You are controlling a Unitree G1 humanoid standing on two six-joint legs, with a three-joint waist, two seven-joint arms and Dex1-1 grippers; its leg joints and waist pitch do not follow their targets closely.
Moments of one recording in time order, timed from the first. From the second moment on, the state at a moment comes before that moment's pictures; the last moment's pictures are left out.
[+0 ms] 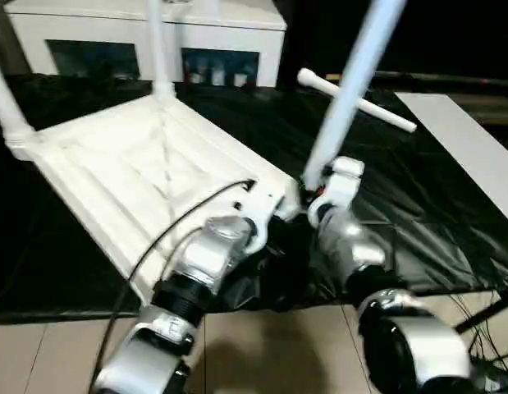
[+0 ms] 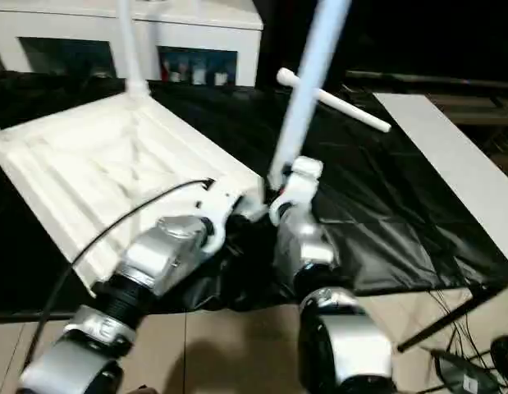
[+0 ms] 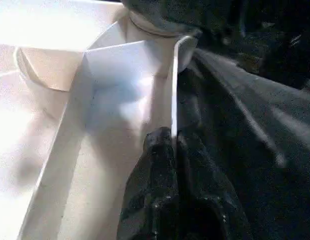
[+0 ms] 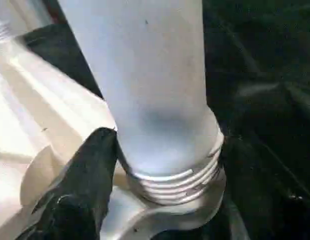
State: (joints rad) left arm -0.65 0.02 -0.22 0.50 0.06 0.58 -0.47; right arm -0.77 0.05 -0.21 1.07 0.18 -0.07 0.10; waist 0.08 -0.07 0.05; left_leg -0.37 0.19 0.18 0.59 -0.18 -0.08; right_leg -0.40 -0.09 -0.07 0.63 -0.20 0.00
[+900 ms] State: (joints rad) left arm -0.55 0.39 -0.31 0.36 0.01 0.34 -0.99; right arm -0.35 -0.26 0.02 0.36 0.22 0.11 0.75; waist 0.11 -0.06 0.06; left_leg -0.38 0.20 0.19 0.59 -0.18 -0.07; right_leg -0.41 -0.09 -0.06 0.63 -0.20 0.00
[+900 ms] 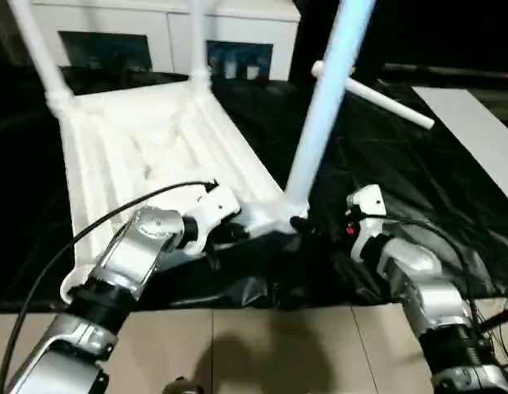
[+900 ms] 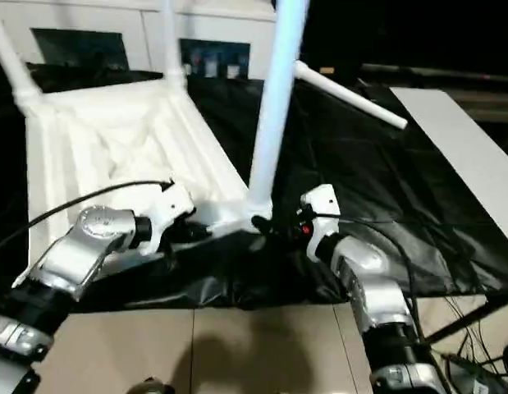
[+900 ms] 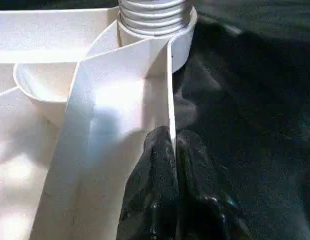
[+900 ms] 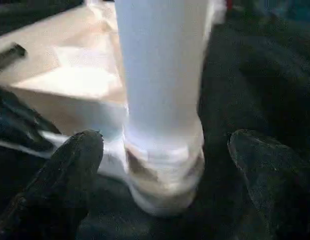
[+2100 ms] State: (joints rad) left arm -0.53 0.45 -0.33 0.30 0.00 0.38 -1.07; right arm -0.44 -0.28 0.10 0.51 0.18 0.01 0.85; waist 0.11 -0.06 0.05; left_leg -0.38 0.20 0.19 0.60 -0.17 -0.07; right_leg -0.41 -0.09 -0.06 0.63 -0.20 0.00
